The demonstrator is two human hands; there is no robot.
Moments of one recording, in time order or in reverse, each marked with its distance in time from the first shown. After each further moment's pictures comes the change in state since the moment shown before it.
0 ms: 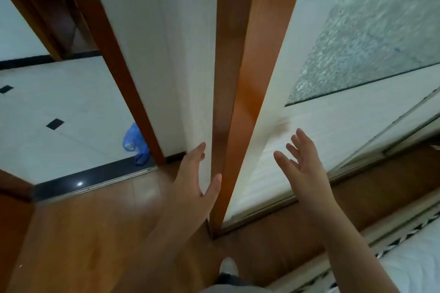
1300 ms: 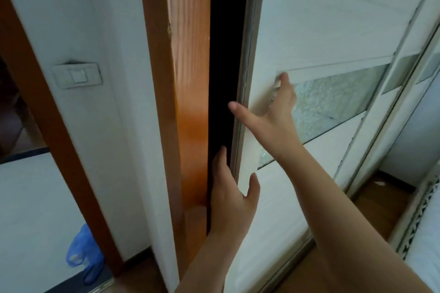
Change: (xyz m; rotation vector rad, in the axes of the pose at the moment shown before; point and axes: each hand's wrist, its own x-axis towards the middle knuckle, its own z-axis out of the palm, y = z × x) left_hand 0.072 0.127 0.068 -0.146 0.275 0.536; right_hand 0.063 -0.159 -0.071 -0.032 0.360 -0.430
